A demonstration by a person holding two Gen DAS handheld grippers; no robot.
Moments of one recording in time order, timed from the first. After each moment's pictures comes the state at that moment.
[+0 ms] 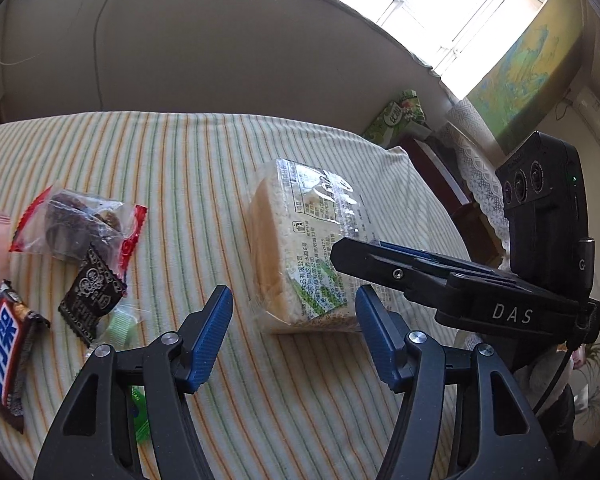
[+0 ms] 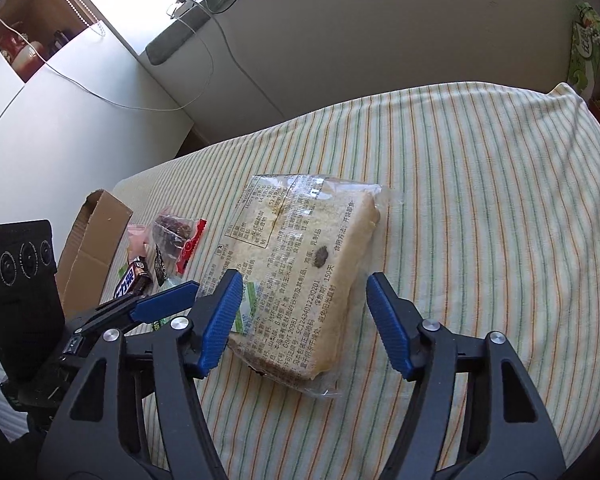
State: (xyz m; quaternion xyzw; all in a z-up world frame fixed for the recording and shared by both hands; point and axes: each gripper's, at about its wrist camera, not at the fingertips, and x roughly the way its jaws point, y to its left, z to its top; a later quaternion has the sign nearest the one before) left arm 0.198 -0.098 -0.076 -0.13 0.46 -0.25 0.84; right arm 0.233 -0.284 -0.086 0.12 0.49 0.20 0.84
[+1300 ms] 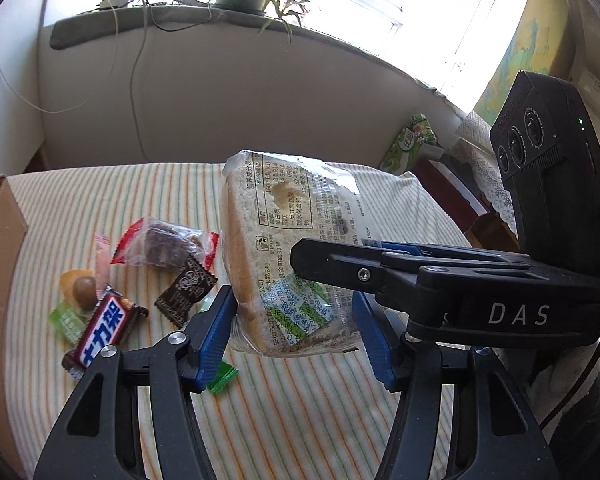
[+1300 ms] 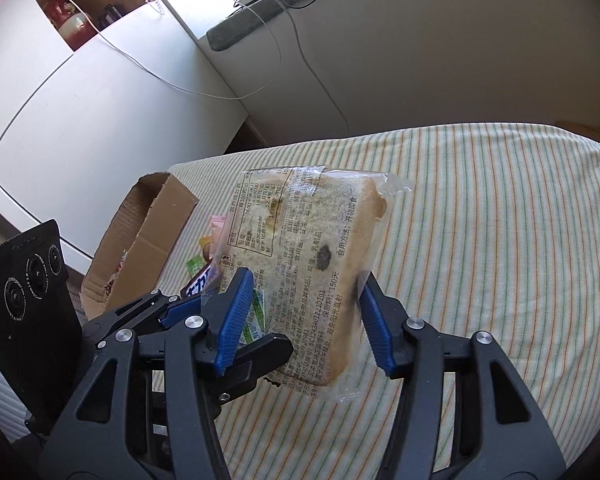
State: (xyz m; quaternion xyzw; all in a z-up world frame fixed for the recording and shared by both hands) left arm 0.158 -0.063 -0.037 -0.09 0.40 -0.20 0.89; right arm 0.213 -0.199 -0.043 0.09 0.46 0.27 0.84
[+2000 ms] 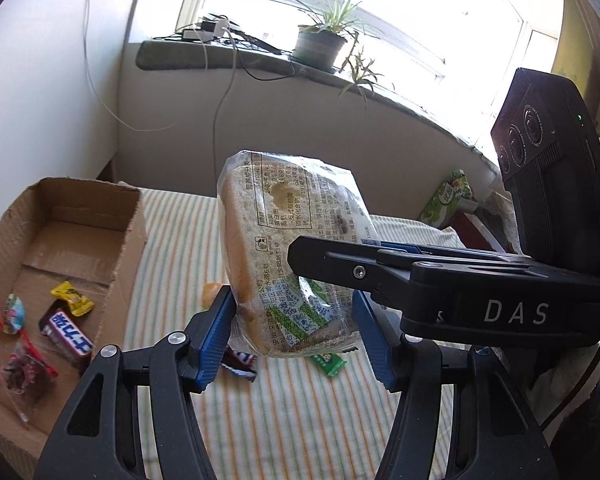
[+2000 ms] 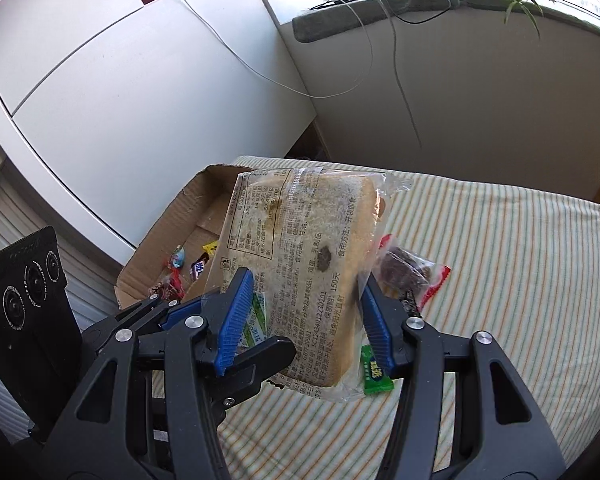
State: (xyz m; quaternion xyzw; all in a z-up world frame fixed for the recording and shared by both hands) left arm 0.119 0.040 -0.006 -0.13 0.34 -0.11 0.92; right arm 0.203 -0.078 -0.007 0.02 0.44 0.34 0.83
